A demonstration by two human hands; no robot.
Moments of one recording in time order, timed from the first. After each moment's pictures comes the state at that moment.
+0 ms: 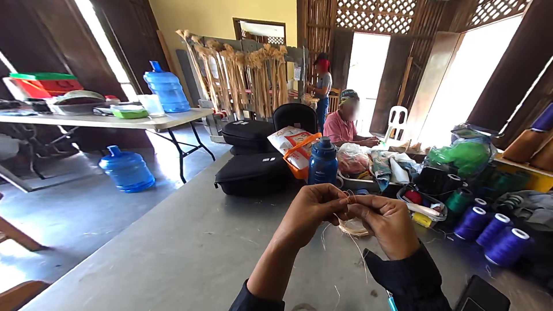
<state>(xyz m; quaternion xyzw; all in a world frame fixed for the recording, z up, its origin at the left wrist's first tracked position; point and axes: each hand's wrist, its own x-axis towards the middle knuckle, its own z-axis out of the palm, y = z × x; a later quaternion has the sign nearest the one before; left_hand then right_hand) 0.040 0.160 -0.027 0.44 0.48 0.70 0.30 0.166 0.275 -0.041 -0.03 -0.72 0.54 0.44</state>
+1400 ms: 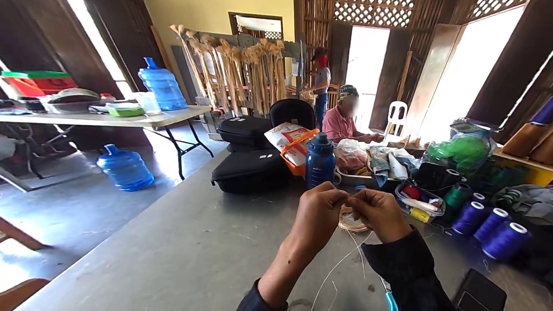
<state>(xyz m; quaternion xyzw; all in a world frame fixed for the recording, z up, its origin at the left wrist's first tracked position) 0.053 0.181 -0.052 0.55 0.65 0.51 -0.16 0.165 0.293 -0.035 -0.16 -0.74 0.59 0.29</state>
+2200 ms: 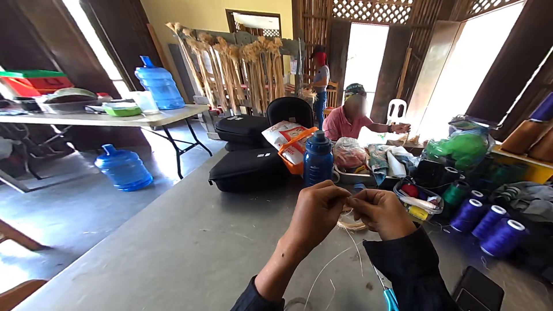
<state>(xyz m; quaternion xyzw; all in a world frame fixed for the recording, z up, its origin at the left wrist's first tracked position) 0.044 0.188 -0.058 0.58 0.58 0.56 -0.12 0.173 0.294 -0.027 -0.20 -0.72 0.61 0.26</state>
